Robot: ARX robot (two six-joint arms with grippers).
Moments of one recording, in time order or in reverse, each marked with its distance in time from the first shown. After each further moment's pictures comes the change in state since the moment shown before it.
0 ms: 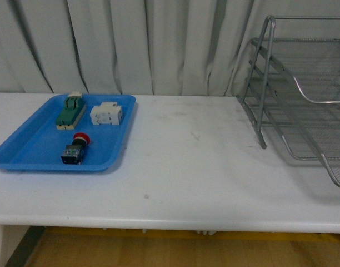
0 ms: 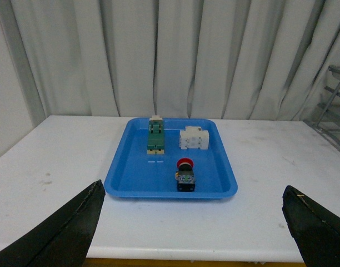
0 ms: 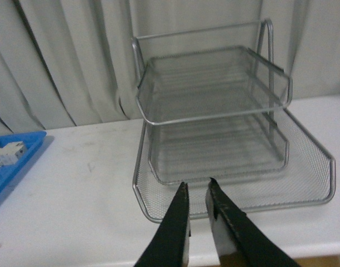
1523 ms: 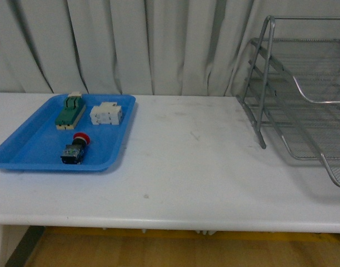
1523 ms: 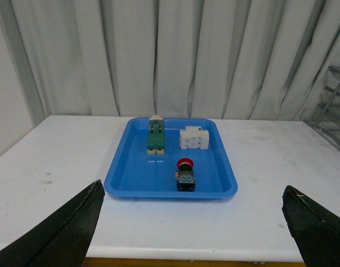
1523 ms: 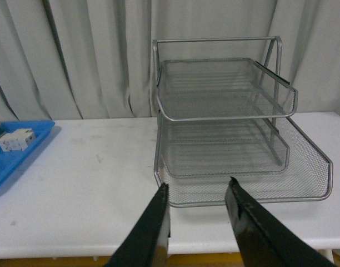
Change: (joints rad) left arm 0.000 0.000 0.000 0.000 0.000 0.000; right arm 0.363 -0.719 0.000 -0.672 0.362 -0.107
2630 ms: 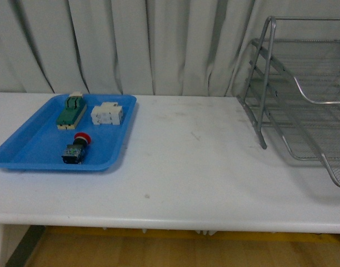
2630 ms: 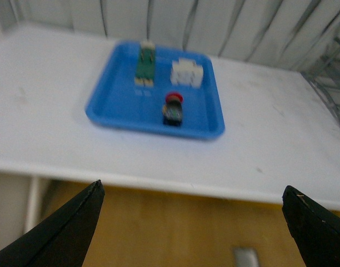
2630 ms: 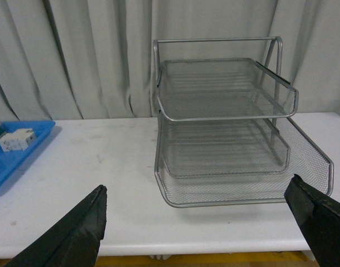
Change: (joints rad) left arm -0.007 0.160 0.103 -0.209 0.026 -0.146; right arm 0.000 0.000 0.000 0.000 0.000 0.000
